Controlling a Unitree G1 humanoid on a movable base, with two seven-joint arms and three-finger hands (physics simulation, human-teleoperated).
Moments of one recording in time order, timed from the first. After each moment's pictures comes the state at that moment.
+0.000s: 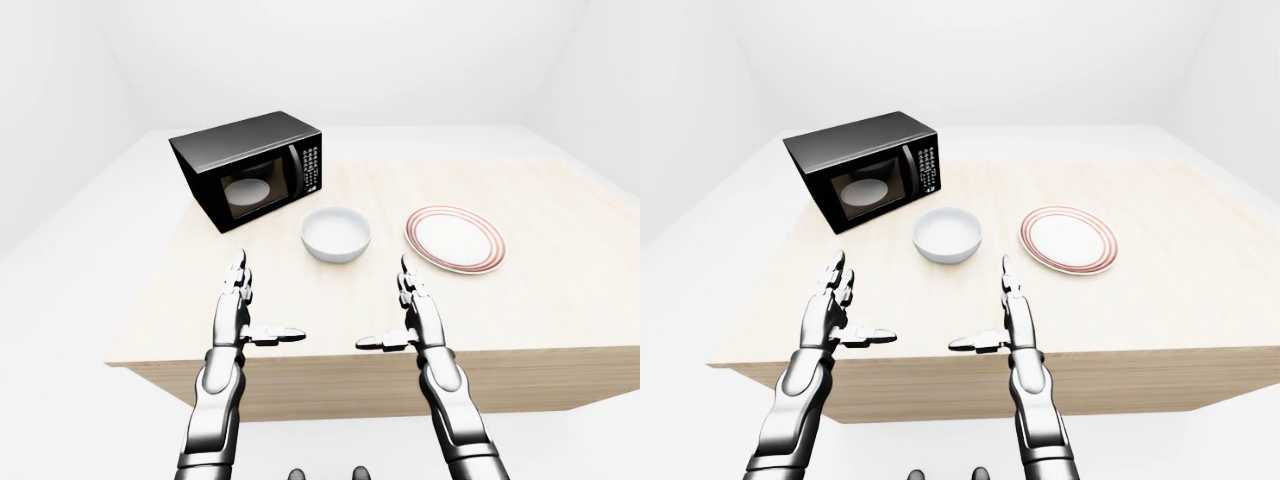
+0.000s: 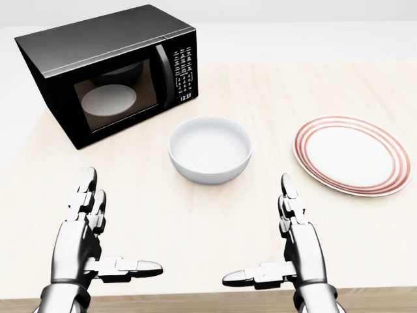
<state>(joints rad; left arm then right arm) 0.00 0.02 0.04 0.01 -0.02 -0.01 -0.04 0.01 0.00 0.01 0.11 -0.07 -0.09 0.02</state>
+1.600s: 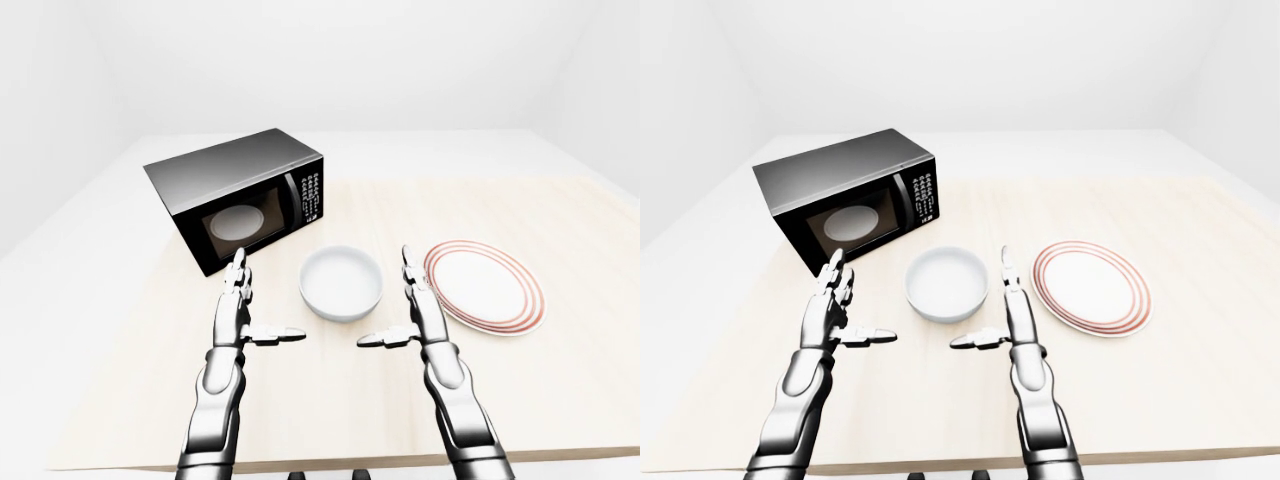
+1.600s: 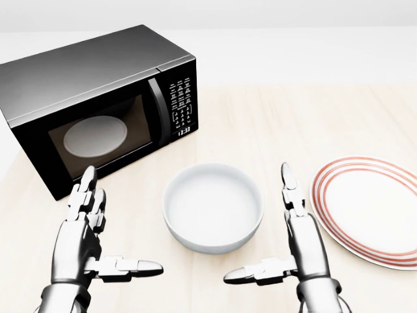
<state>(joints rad) 0.00 0.02 0.04 0.01 -0.01 -0.03 -0.04 0.02 -0.01 0.03 0.01 -0.19 -0.03 0.00</state>
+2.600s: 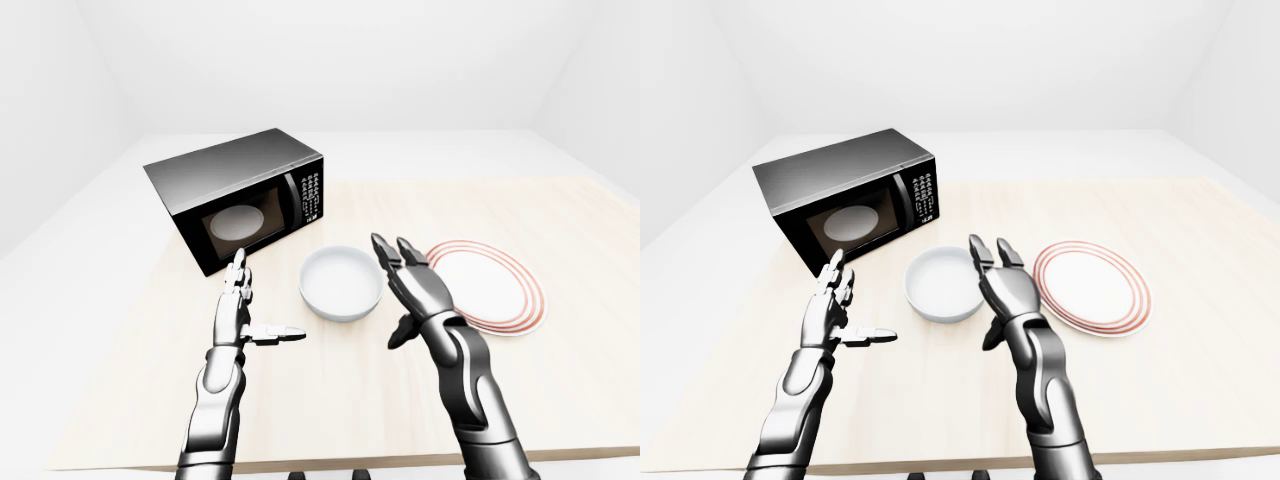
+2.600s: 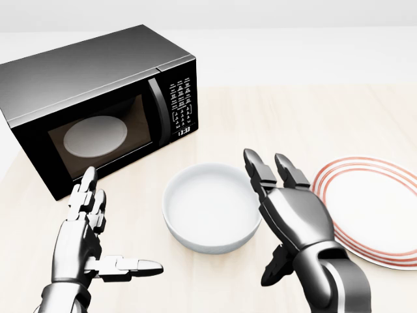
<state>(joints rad) -0.01 0.02 0.04 0.01 -0.01 -0.01 -0.03 -0.09 -0.08 0.07 -0.23 -1.11 0.07 0.37</state>
